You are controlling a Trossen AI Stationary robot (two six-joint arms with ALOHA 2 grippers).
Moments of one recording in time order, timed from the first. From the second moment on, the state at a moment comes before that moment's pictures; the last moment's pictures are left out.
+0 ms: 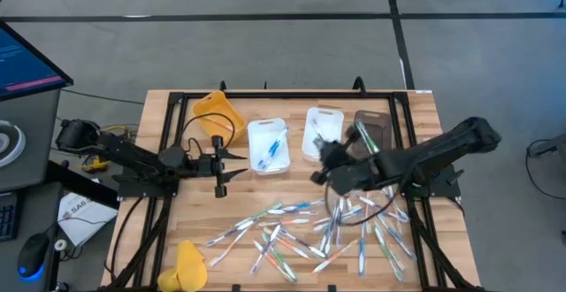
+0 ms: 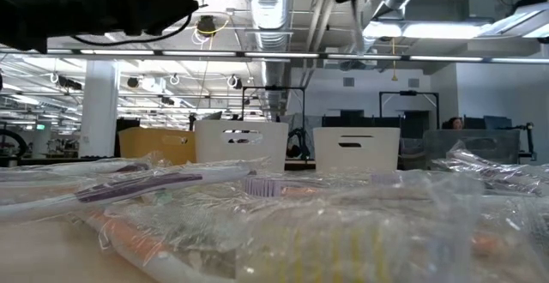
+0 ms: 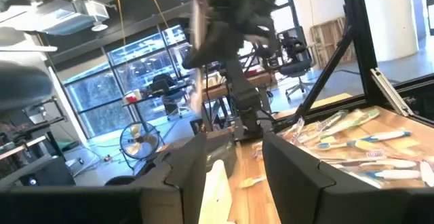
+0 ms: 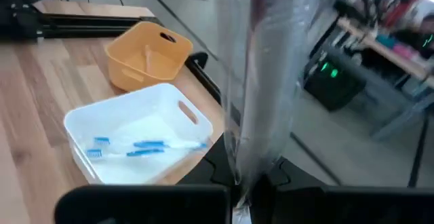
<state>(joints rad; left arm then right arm) -0.16 1.04 0.15 1.08 -0.22 0.37 0.33 1.38 1.17 -0.53 1.06 0.28</state>
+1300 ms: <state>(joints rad) -0.12 1.02 0.04 0.98 -0.22 0.36 -0.44 1.68 1.73 -1.41 0.18 0.52</state>
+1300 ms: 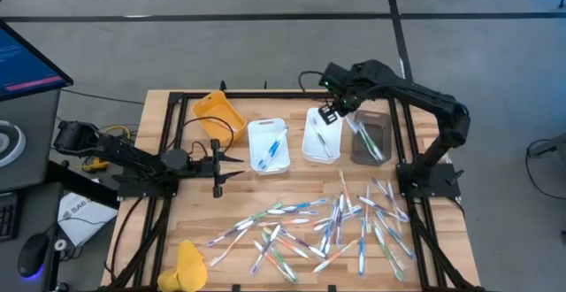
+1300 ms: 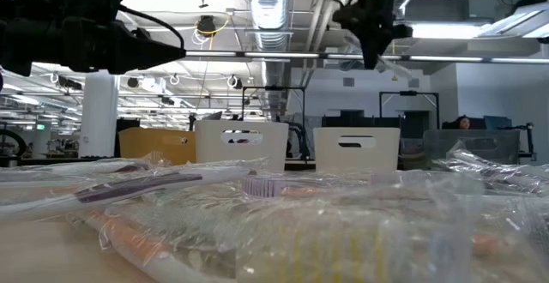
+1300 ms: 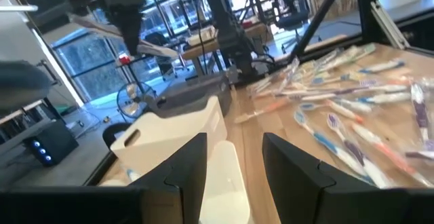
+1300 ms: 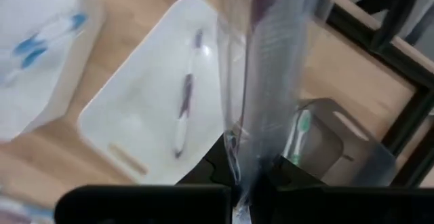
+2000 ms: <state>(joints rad) -0.12 1.02 0.04 0.88 -0.22 0.31 -0.44 1.66 1.61 -1.32 0.14 0.36</state>
